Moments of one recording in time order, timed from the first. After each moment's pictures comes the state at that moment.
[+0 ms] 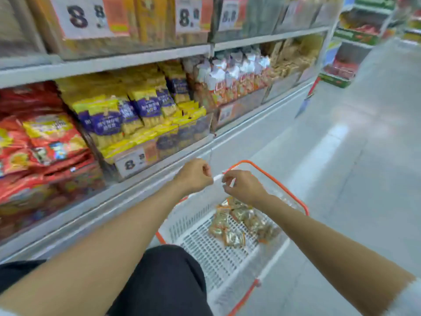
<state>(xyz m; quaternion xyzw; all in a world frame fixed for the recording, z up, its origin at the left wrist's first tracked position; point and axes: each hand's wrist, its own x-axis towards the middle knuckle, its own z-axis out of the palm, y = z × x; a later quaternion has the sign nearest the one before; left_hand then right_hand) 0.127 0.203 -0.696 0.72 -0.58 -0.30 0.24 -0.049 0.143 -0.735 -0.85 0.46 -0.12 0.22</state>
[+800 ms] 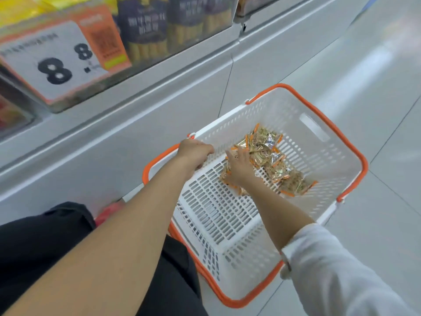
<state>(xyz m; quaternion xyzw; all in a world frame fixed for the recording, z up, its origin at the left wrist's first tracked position) 0.137 0.180 -0.884 0.74 -0.20 -0.55 0.33 -0.030 0.107 -1.045 -0.79 0.53 0.19 0.25</state>
